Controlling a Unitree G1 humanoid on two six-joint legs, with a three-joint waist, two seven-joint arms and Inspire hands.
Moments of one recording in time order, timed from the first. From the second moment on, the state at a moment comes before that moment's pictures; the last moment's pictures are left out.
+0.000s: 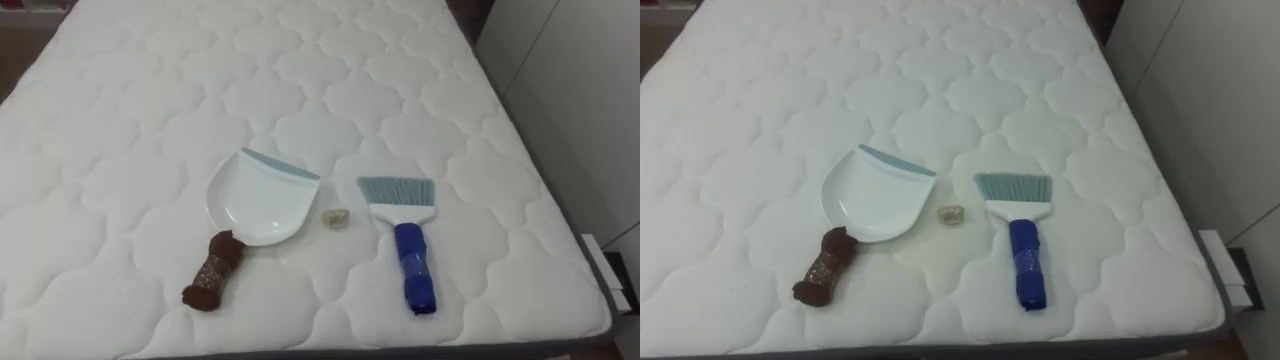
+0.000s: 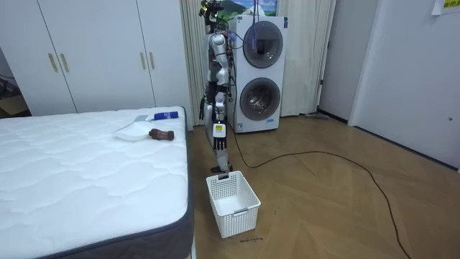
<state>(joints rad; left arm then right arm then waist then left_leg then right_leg) 0.19 0.18 0.10 1.16 0.46 0.14 -0.06 0.07 -0.23 0.06 1.28 -0.02 0.02 0.11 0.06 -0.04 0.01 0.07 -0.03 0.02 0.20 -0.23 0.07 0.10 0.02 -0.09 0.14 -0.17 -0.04</state>
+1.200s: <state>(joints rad) 0.18 0.18 0.23 0.83 0.31 -0.15 0.37 0.07 -0.24 0.06 1.29 -0.05 -0.10 0.09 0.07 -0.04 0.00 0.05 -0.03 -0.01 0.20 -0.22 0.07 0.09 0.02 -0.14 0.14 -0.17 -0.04</state>
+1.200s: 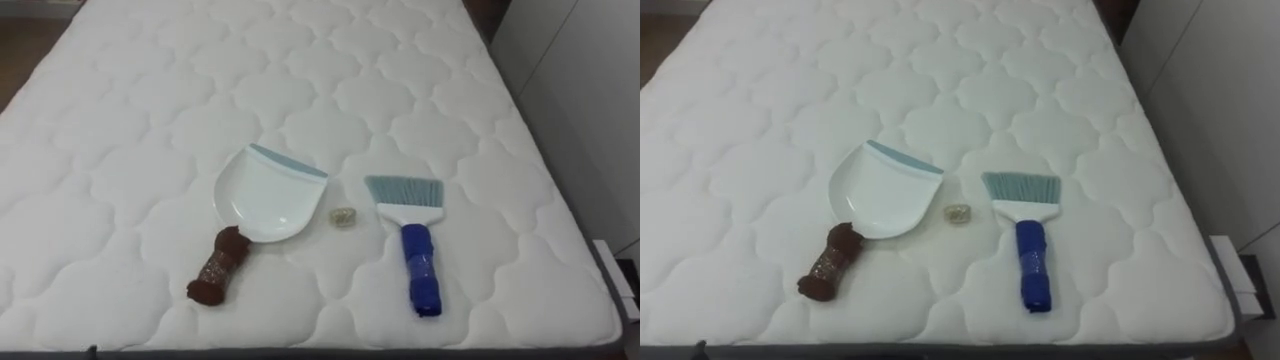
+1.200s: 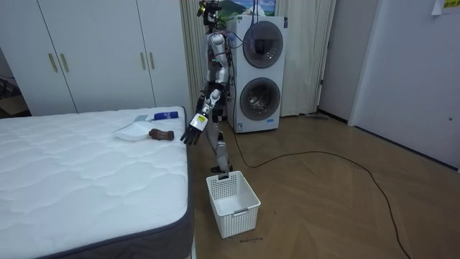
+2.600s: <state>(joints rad) -0.16 0.24 -0.02 0.89 0.11 -0.25 0.42 -0.06 -0.25 0.23 1.36 0.03 -0.13 0.04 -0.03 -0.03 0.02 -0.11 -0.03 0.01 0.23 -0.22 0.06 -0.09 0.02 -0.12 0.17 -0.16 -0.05</state>
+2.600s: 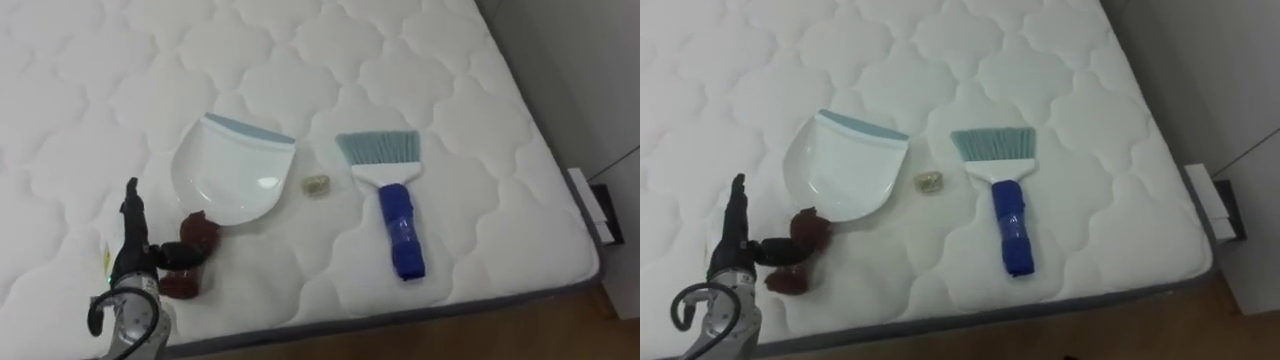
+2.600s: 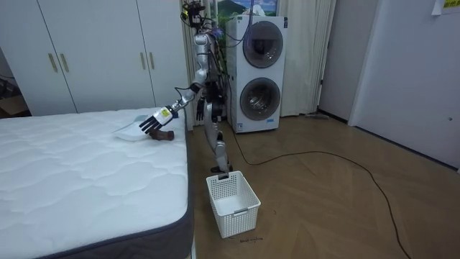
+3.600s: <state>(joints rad) -0.37 0.23 -0.04 1.16 -0.07 -0.25 0.41 -0.17 -0.25 0.37 1.38 0.16 -0.13 -0.06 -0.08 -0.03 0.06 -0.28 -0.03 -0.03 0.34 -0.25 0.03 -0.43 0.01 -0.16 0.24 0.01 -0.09</state>
